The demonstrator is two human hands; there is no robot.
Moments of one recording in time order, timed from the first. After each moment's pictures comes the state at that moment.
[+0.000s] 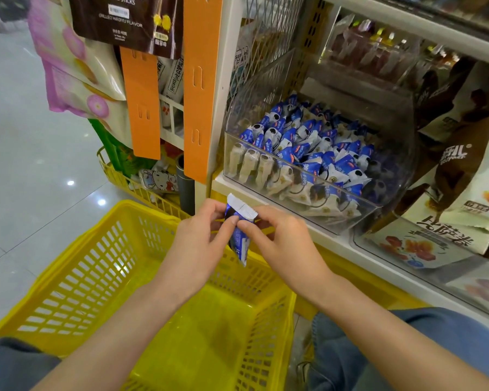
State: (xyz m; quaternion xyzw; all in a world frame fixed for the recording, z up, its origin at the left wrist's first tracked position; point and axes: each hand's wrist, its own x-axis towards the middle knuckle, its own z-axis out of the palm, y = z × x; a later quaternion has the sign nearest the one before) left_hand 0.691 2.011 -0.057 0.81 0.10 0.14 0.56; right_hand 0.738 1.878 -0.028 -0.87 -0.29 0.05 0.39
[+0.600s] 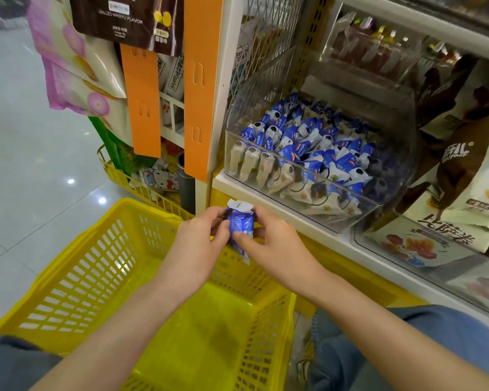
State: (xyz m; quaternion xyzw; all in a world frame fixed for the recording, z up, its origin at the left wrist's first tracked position) left_hand 0.691 2.012 -0.060 0.86 0.12 0.13 0.48; right_hand 0.736 1.885 -0.034 -0.86 -0.25 0.14 0.42
